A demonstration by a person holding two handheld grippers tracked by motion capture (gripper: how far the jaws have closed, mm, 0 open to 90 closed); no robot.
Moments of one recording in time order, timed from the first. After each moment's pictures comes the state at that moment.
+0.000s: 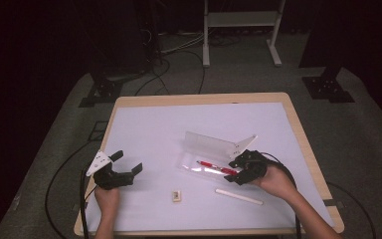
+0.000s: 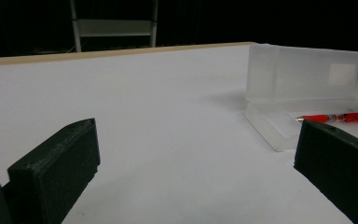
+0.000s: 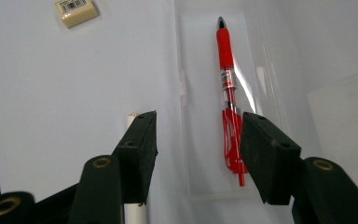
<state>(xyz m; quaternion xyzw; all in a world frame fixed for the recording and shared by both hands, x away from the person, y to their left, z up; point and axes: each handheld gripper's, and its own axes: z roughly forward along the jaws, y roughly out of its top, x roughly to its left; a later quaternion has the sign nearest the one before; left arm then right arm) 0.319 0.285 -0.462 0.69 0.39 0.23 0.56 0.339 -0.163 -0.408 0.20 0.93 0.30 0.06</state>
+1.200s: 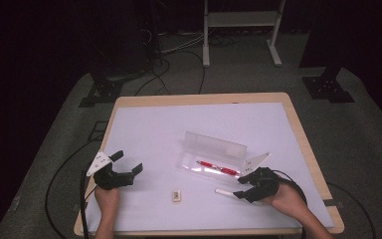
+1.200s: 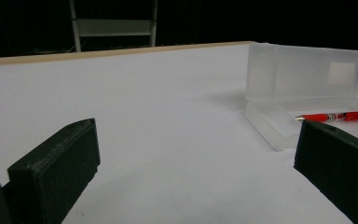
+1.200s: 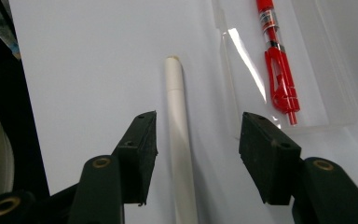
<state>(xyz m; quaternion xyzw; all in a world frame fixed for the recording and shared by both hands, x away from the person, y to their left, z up) 0.319 0.285 -0.462 0.69 0.39 0.23 0.56 0.300 -0.189 -0.431 0.22 0.93 0.30 0.04</state>
